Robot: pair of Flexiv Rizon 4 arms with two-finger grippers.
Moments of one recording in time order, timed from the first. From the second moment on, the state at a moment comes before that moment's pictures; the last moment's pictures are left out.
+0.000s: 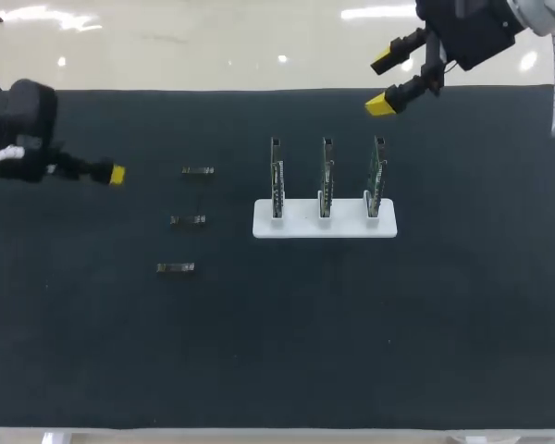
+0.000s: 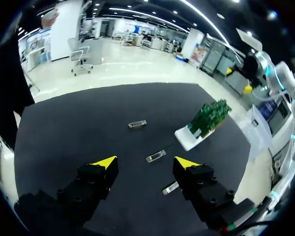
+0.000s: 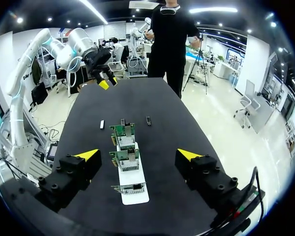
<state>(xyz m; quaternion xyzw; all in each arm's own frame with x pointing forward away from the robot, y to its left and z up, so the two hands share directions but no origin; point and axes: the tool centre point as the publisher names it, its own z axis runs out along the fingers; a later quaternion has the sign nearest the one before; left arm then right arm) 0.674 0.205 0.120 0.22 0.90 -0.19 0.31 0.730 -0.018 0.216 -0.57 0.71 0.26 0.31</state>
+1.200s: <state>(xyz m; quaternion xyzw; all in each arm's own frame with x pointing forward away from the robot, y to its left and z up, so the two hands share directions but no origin) 0.661 0.228 0.101 0.69 0.69 0.07 0.23 0.730 -0.017 0.216 -0.57 0.71 0.26 0.31</state>
